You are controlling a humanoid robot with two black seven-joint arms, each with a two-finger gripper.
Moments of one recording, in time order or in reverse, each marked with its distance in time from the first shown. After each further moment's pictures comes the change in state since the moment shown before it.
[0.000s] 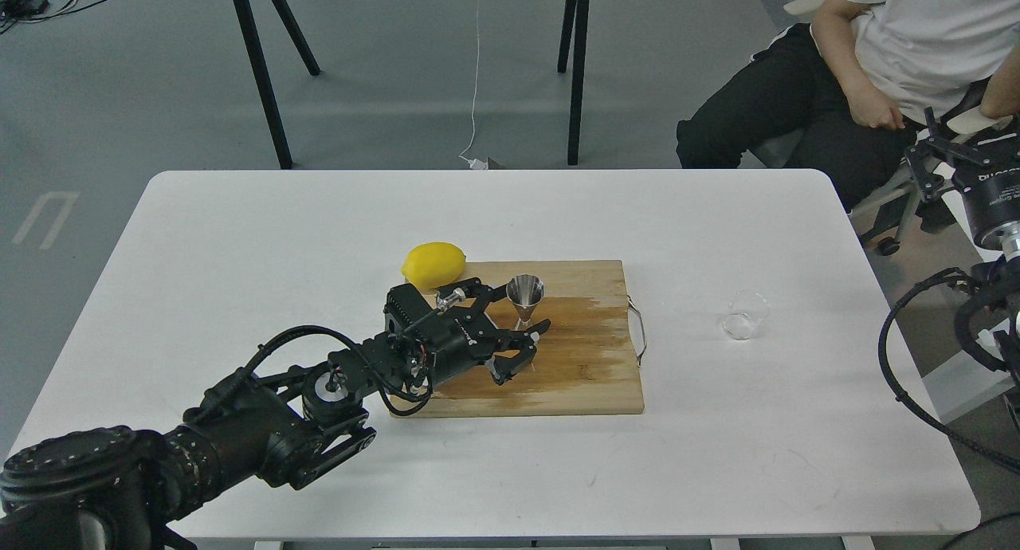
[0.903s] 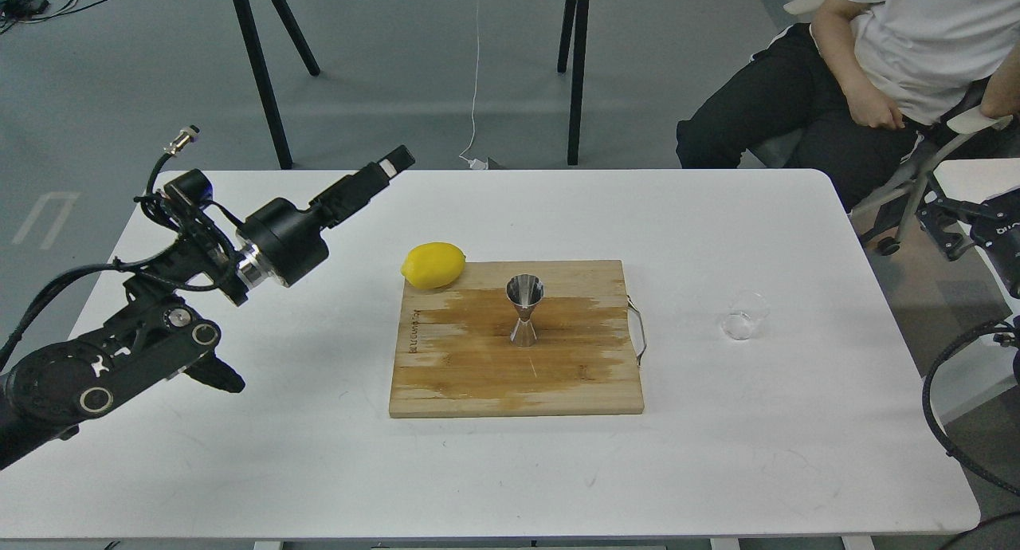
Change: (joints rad) left arm 0.065 0.550 -0.411 -0.655 -1.154 -0.501 -0.182; right arm -0.153 -0.113 -0.006 0.002 0.071 0.039 -0.197
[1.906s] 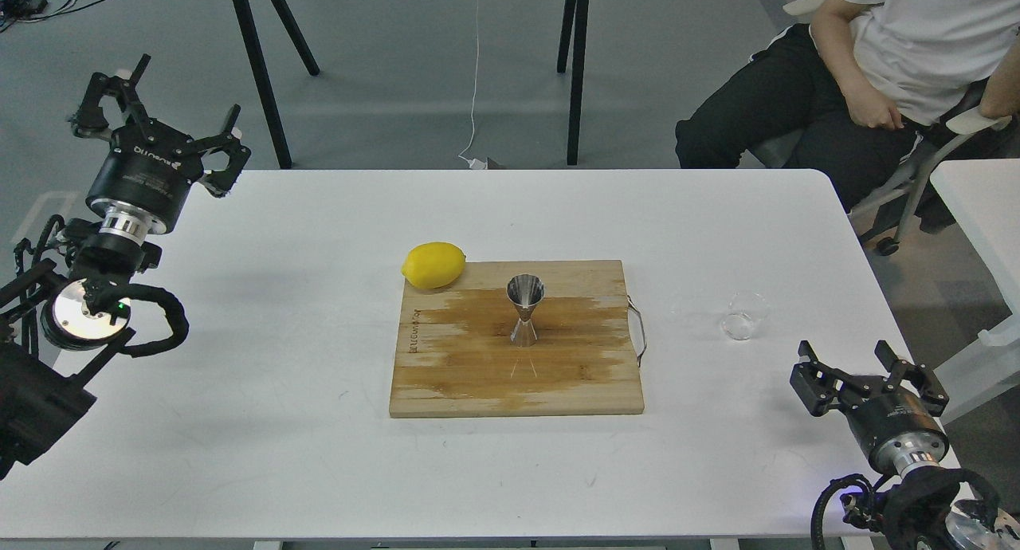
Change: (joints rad) left arm 0.053 -0.036 -0.227 0.312 -1.248 -0.382 0.049; right arm -0.436 0.255 -0.034 0.456 0.377 -0.367 0.087
